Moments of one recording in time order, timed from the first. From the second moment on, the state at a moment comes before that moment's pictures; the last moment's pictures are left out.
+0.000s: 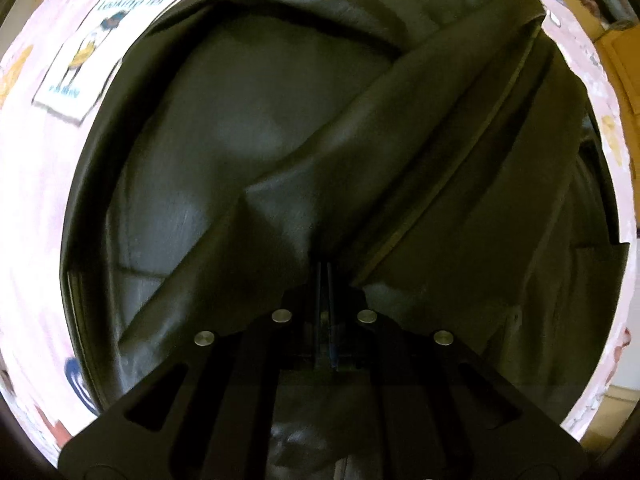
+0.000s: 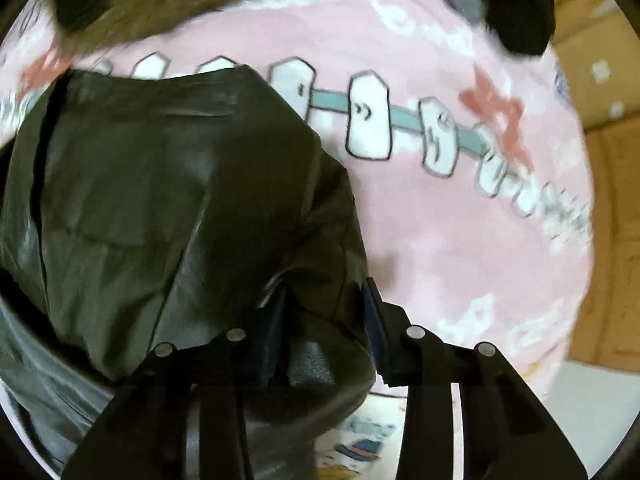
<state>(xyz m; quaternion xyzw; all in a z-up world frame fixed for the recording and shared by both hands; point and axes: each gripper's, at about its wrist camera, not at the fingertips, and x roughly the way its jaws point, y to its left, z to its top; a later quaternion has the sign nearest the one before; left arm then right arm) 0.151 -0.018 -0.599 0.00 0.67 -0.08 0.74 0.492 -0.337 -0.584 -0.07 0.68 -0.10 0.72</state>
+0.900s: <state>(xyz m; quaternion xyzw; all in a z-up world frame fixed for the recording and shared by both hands) 0.157 -0.028 -0.589 0.09 0.67 -0.06 0.73 0.465 -0.336 -0.613 0.10 0.64 -0.01 0.76</state>
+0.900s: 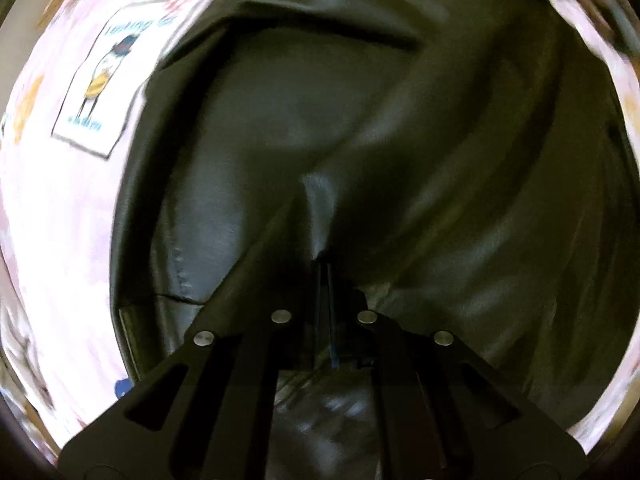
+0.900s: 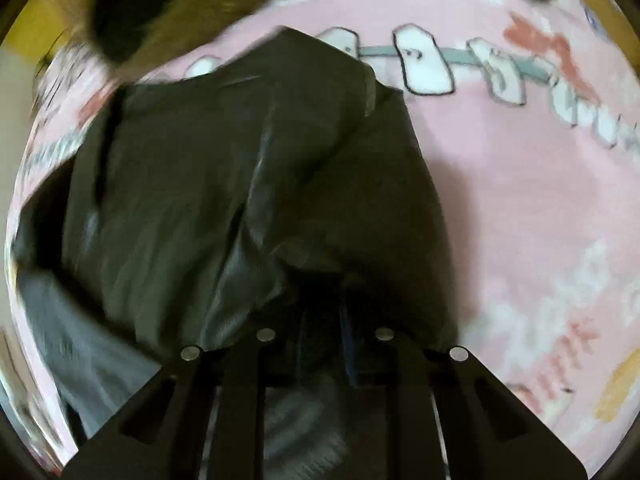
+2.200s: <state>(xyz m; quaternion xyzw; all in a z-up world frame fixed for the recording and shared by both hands) 0.120 0.065 -0.509 -0.01 0.61 -0.15 0.78 0.020 -0.357 -0.505 0.16 0.55 -0.10 0.81</state>
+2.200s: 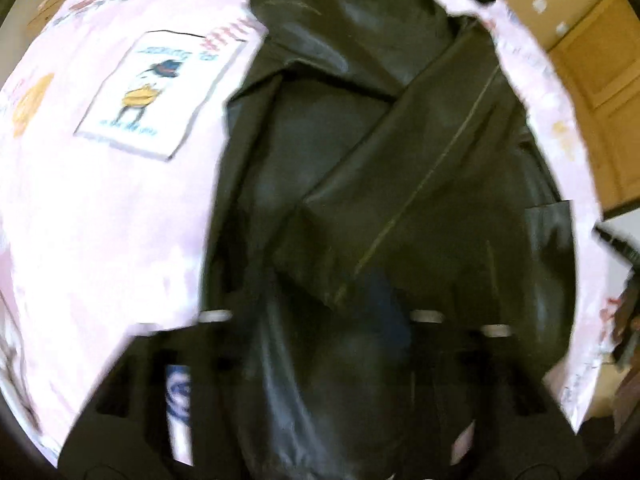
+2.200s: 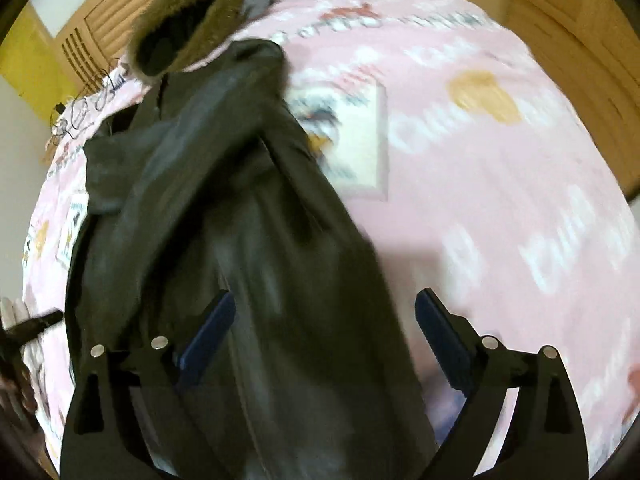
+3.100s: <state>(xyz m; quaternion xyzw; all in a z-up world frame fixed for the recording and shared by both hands) 0.011 0.115 -0.602 -0.10 0.68 -0.17 0.71 -0.126 -0.387 -0.603 0.20 0.59 -0.04 0.78</state>
